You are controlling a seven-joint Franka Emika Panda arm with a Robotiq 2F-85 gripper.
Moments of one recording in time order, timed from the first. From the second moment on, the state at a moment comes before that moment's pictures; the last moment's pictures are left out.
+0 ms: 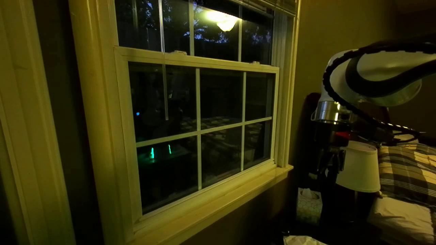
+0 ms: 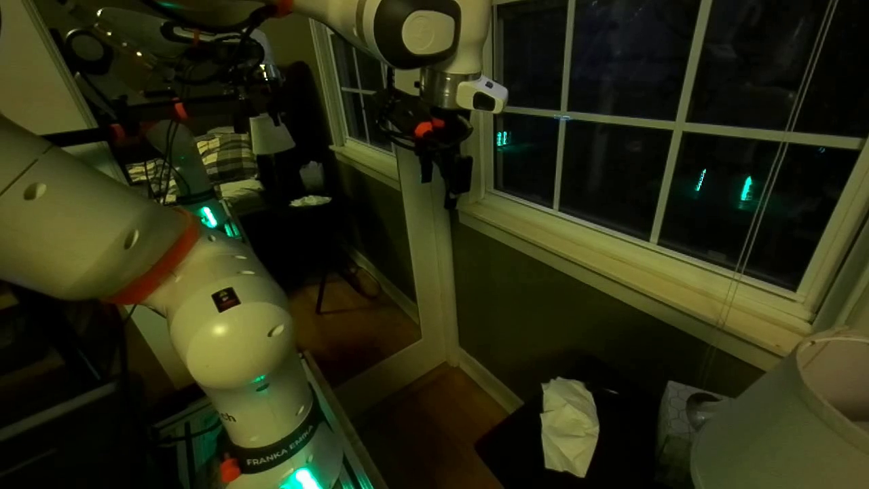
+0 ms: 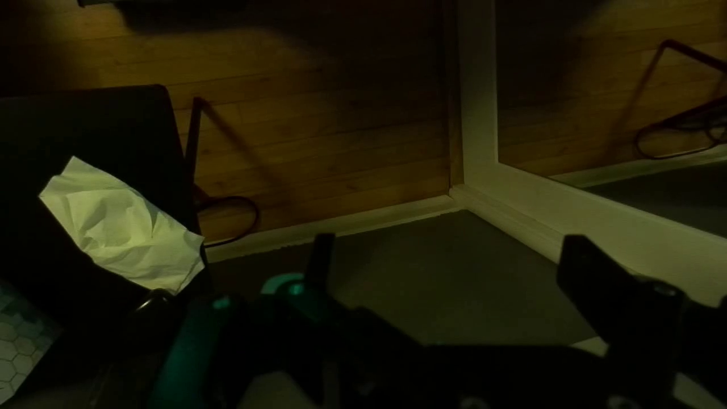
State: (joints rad) arm 0.05 -0.63 -0.02 -2.49 0.24 1.85 0.07
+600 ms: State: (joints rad) arm 0.05 -0.57 -0.04 -2.49 0.30 2.01 0.01
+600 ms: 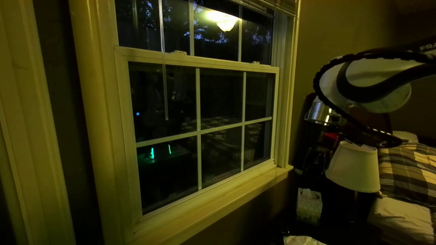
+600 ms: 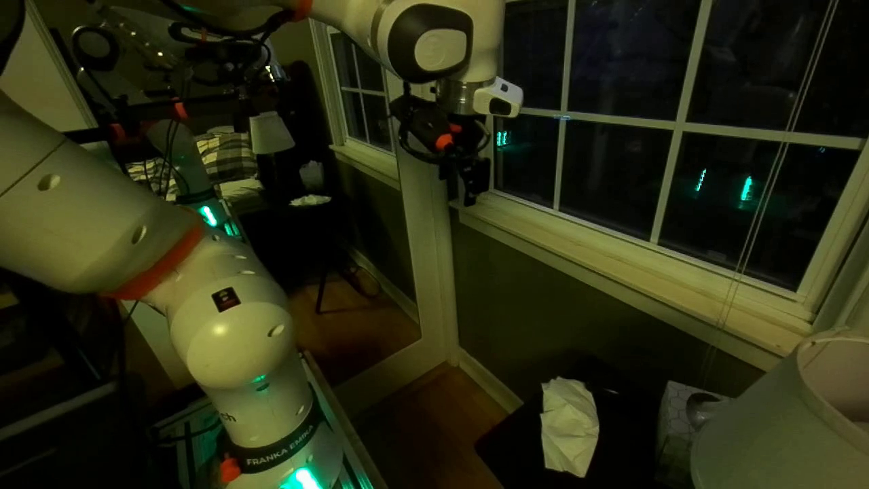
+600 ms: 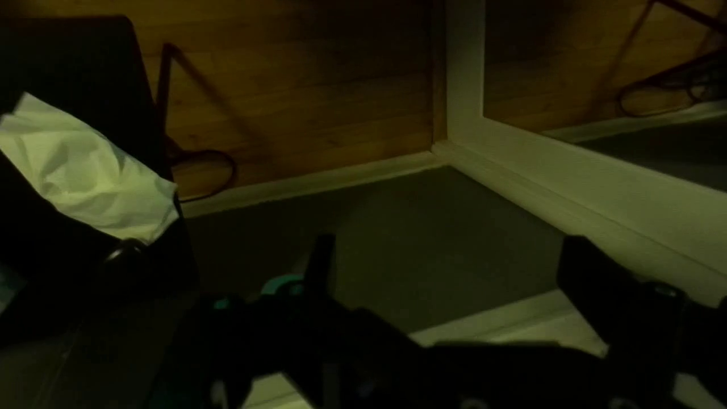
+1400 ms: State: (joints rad) arm 0.21 -0.14 -0.34 -2.35 1.06 2.16 -0.81
